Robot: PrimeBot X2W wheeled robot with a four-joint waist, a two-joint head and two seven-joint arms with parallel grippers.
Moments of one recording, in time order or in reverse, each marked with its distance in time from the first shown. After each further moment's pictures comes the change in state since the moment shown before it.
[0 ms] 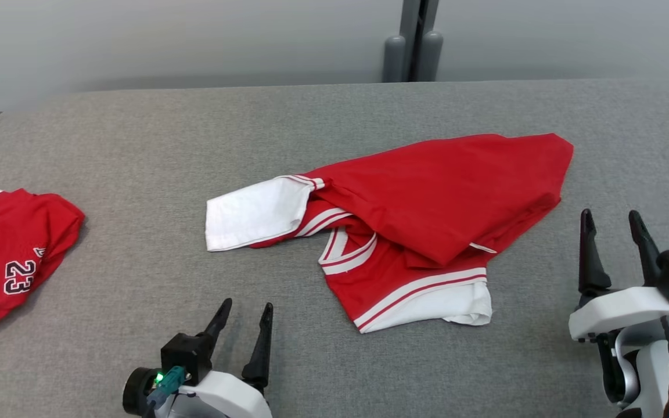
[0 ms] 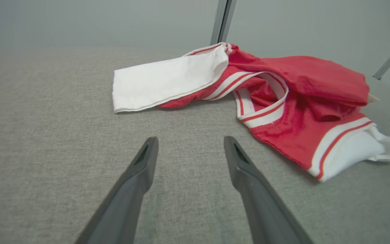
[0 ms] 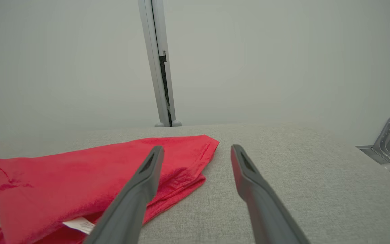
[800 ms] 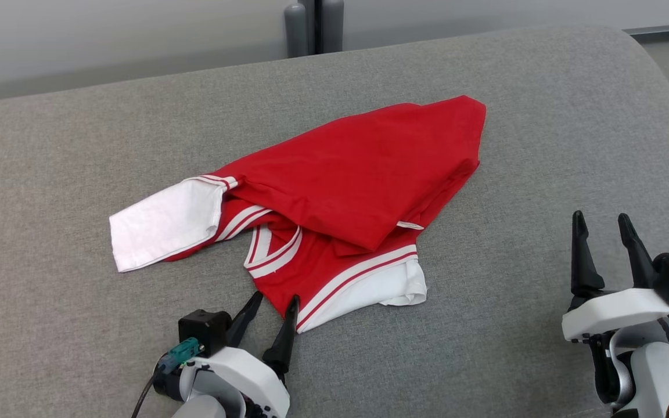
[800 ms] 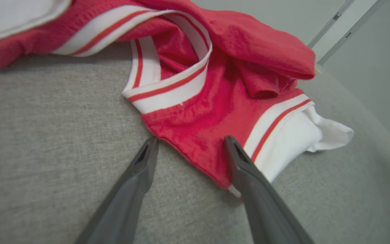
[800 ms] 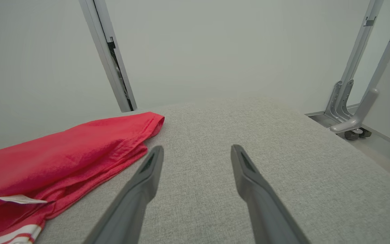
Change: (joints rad) left arm -0.159 0.007 -0.217 0.199 -0.295 -0.093 -0.006; right arm 0.015 0.000 0.049 -0.005 0.101 0.001 0.000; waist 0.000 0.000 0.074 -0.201
